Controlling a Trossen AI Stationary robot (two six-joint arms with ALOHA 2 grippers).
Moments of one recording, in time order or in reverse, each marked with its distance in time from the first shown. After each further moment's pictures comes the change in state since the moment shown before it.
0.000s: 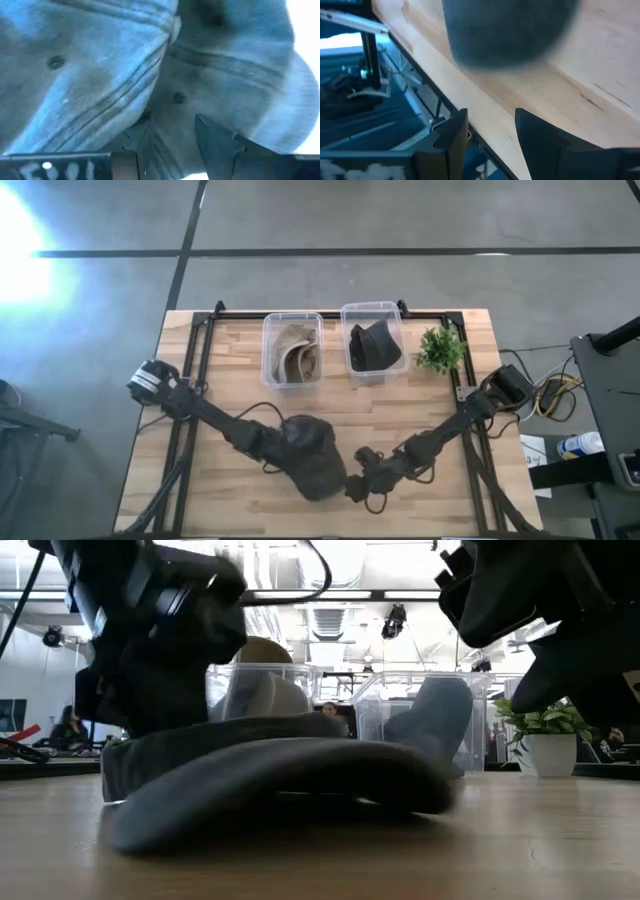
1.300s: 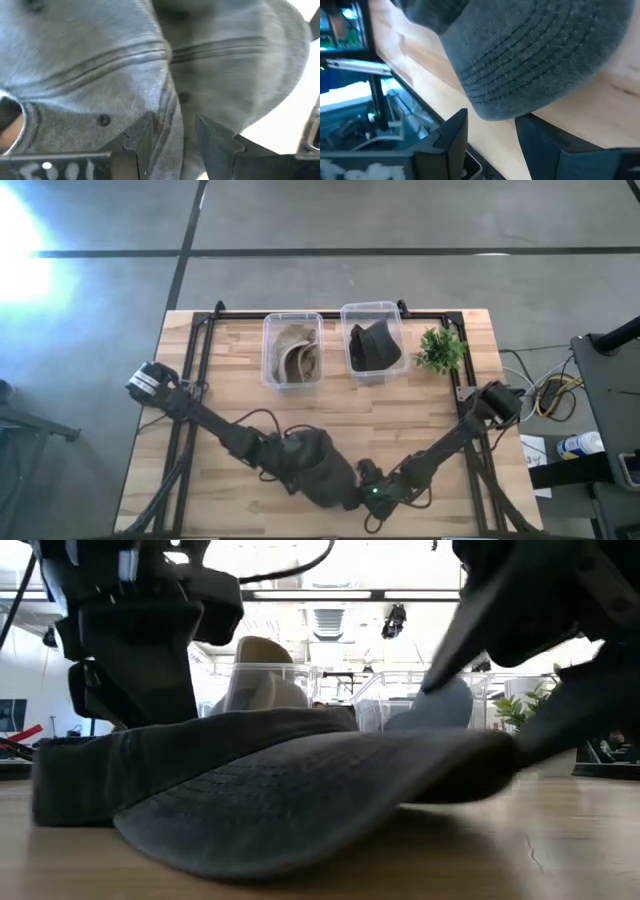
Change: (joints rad) left arm -0.061 0.003 0.000 0.078 0.004 0.103; right arm 0.100 0.159 0.121 -0.008 0.267 0.233
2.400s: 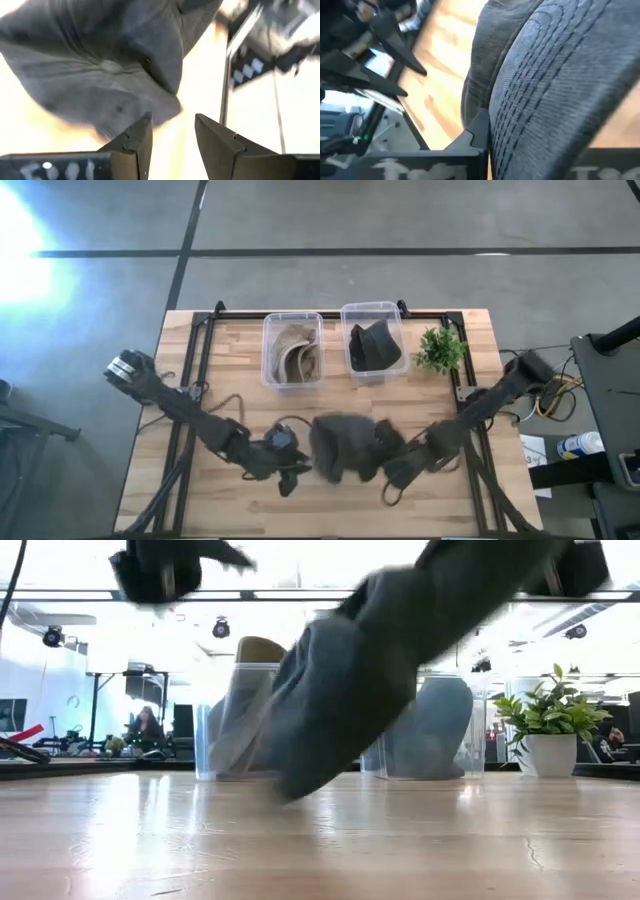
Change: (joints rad) left arm -0.048 -0.204 0.037 0.118 -0.199 0.195; right arm -0.073 -0.366 0.014 -0.430 0.241 -0.413
